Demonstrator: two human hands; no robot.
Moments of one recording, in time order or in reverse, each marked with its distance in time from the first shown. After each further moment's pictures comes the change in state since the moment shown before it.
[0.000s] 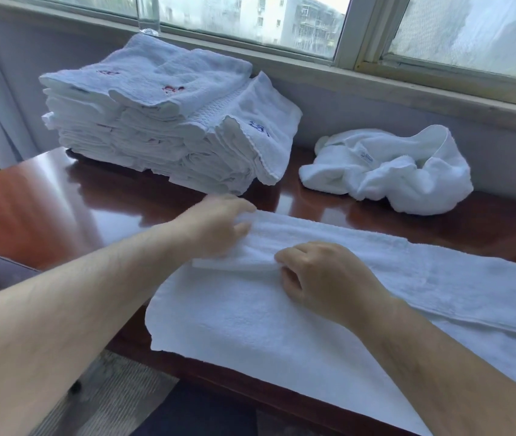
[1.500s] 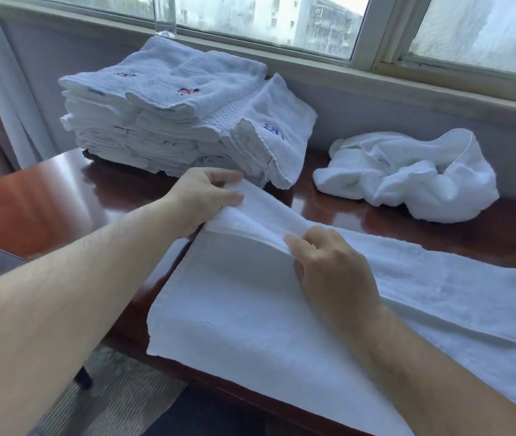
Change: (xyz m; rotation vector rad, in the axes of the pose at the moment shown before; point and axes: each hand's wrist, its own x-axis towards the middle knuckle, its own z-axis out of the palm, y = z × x) left_hand 0.012 -0.026 -0.030 -0.894 0.197 -0.351; right_hand 0.019 -0.009 0.021 -0.033 0.246 0.238
